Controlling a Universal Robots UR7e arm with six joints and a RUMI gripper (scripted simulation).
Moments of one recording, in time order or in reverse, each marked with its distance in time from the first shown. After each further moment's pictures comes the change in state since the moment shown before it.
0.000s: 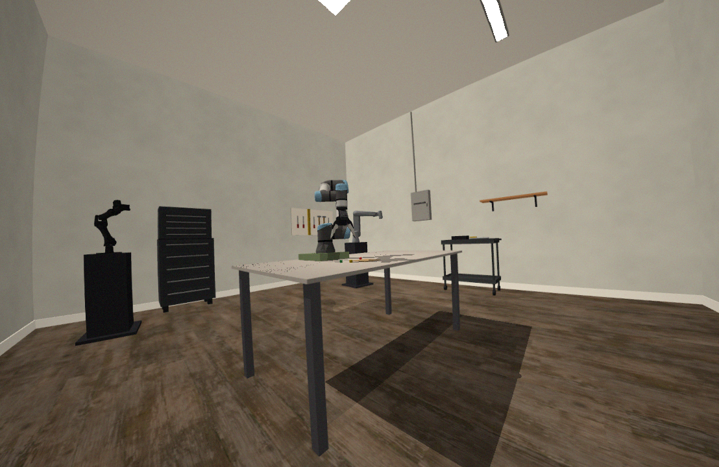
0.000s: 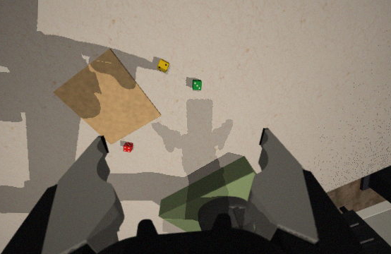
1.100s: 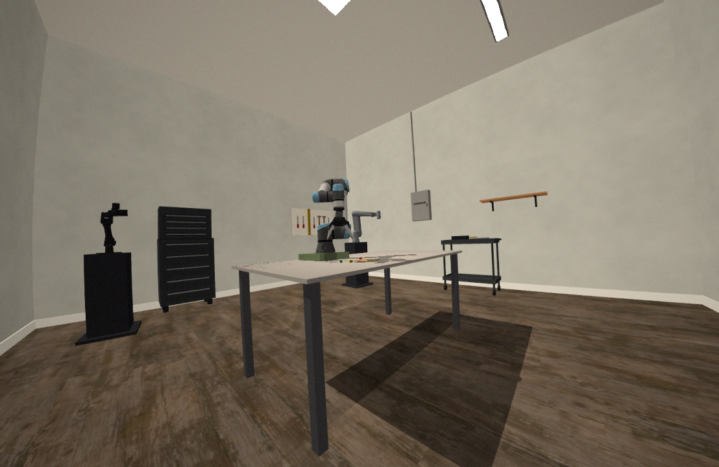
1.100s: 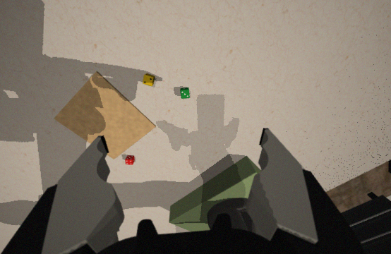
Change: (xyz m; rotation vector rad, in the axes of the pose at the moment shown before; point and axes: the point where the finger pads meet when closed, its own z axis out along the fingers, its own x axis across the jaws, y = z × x) arm 0.023 -0.013 0.006 -0.001 -0.004 0.140
